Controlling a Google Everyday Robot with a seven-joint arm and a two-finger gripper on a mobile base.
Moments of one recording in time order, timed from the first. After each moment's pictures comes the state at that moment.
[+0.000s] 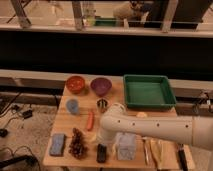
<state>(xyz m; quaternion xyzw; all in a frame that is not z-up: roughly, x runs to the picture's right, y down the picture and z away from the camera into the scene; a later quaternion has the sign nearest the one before) -0.020 0.306 0.743 -0.29 -0.32 -0.48 0.77</state>
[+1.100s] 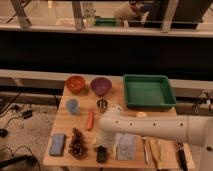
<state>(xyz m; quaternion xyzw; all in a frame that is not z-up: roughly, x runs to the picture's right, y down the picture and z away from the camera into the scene) -0.012 0.318 0.755 -0.31 -0.31 -0.49 0.76</state>
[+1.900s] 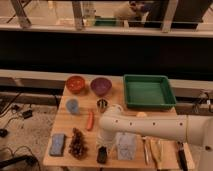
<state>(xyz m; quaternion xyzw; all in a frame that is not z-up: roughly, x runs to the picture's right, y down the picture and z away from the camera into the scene) -0.009 0.314 0.751 -0.31 -0.31 -0.48 0.76</state>
